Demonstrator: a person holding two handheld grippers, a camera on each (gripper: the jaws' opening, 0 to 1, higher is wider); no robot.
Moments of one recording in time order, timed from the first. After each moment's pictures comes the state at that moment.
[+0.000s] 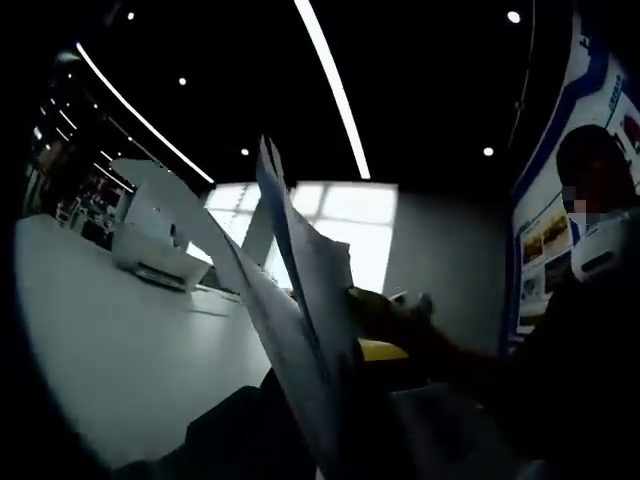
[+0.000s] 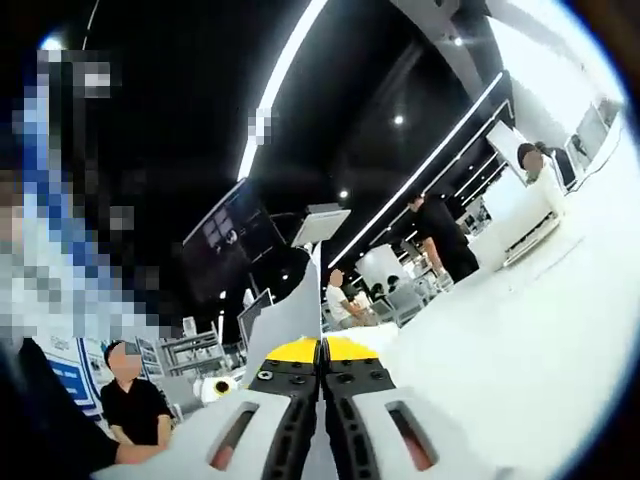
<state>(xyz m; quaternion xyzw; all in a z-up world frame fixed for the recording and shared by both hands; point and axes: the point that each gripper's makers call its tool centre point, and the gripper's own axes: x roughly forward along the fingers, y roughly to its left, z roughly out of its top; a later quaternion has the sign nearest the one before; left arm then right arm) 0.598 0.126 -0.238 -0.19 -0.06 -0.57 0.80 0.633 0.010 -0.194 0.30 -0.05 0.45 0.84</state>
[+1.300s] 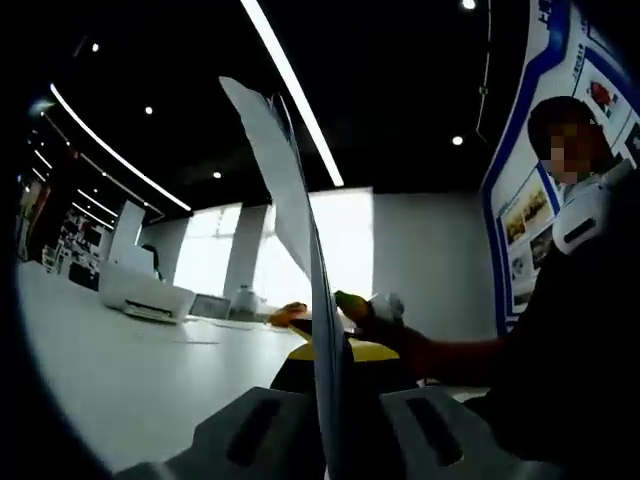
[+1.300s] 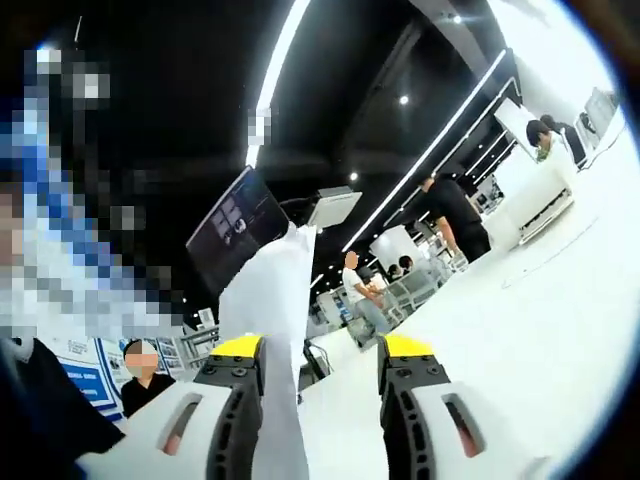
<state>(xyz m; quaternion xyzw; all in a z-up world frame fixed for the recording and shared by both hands) 0.574 0.123 -0.221 -0.14 -0.13 -0.60 0.78 0.632 0.028 -0.209 0.30 -0.02 0.50 0.81</state>
